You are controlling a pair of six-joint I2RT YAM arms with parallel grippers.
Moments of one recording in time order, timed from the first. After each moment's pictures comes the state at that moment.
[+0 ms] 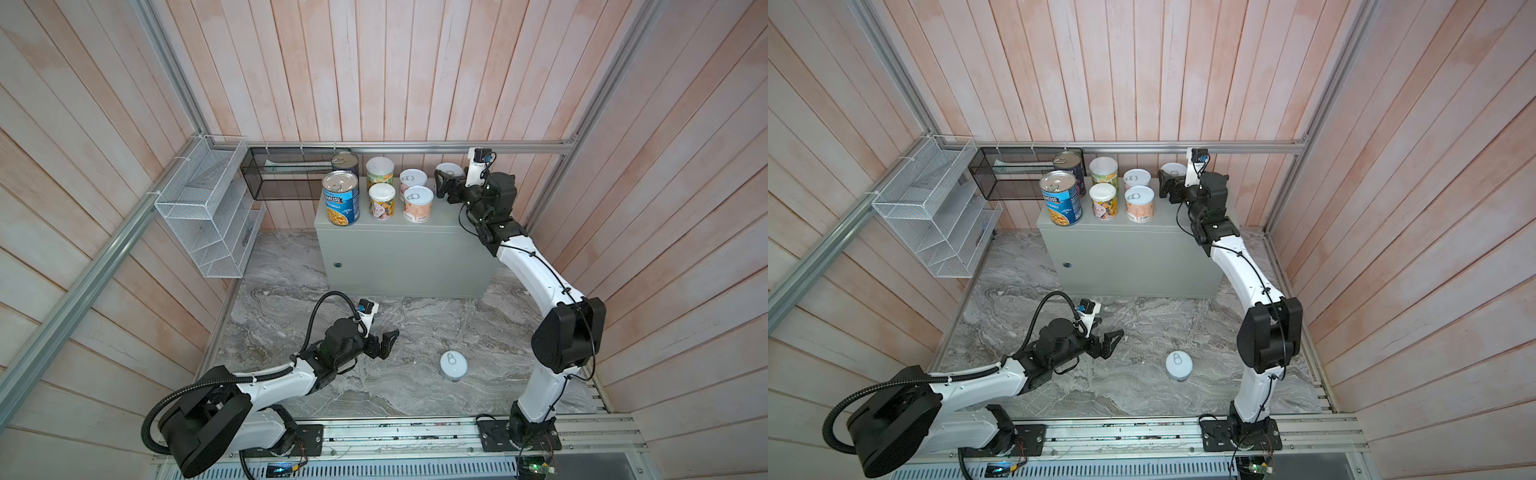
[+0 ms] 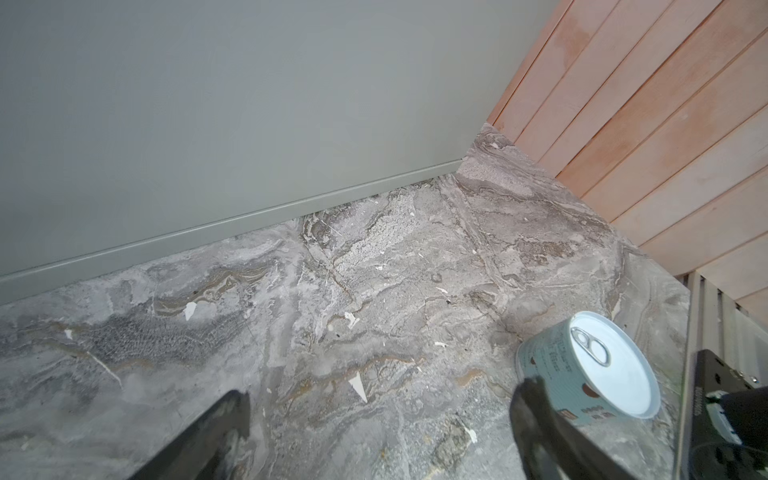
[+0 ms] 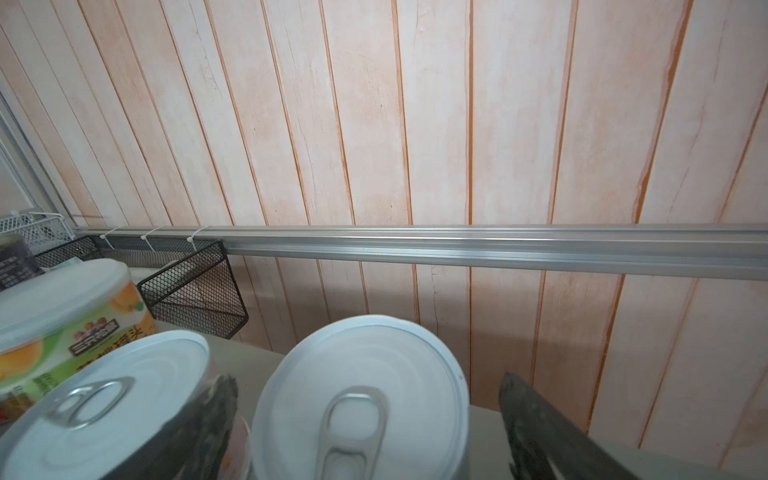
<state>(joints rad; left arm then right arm) -0.76 1.27 0.40 0.49 0.07 -0.29 0.29 1.82 1.77 0.15 -0.11 0.16</state>
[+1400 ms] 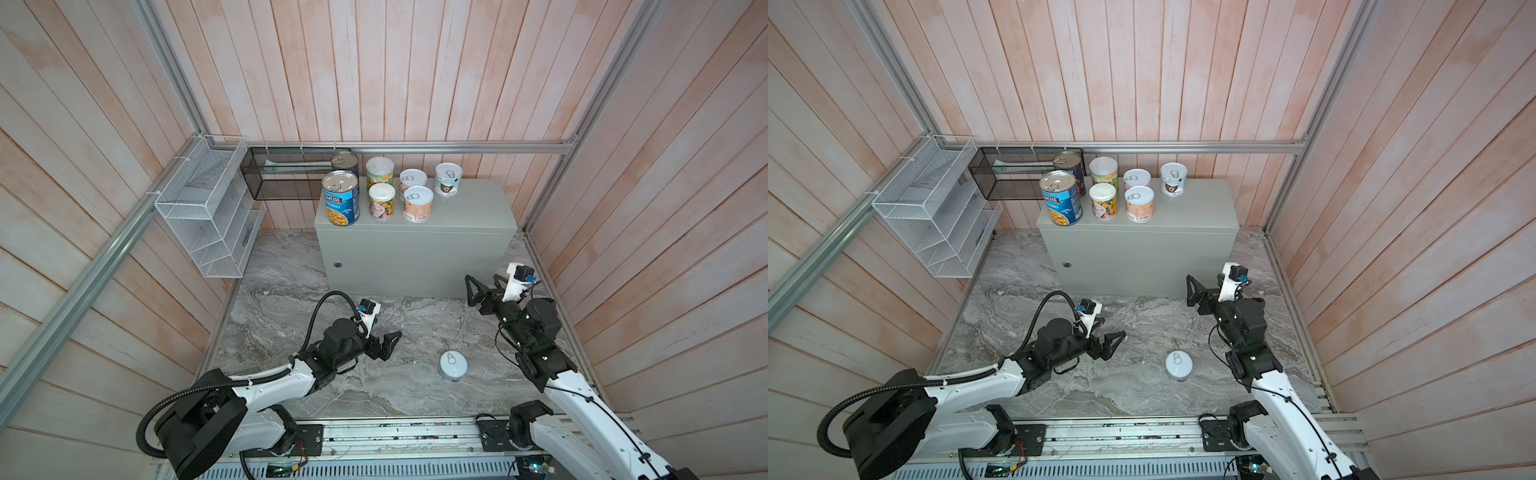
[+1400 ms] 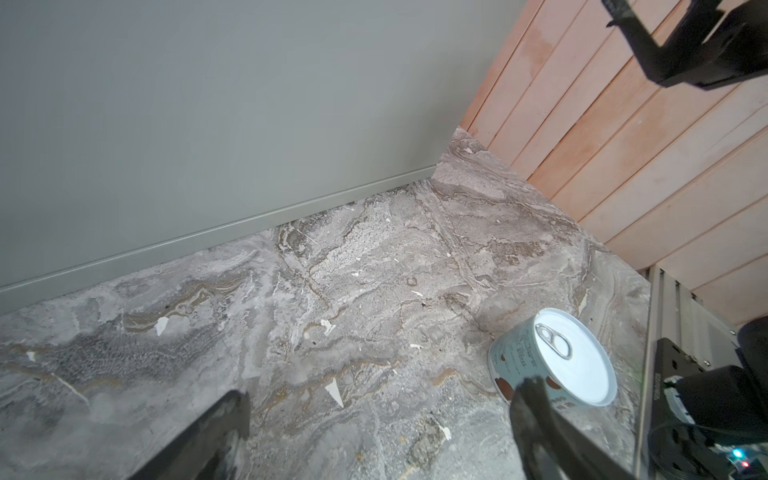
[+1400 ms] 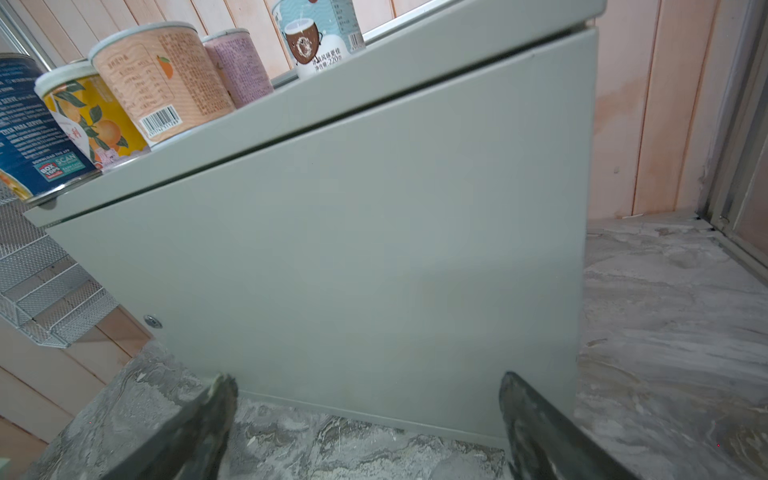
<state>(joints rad) -0.78 1.24 0.40 0.49 0.12 -0.29 0.29 0.76 0.45 0.25 -0.06 0.37</state>
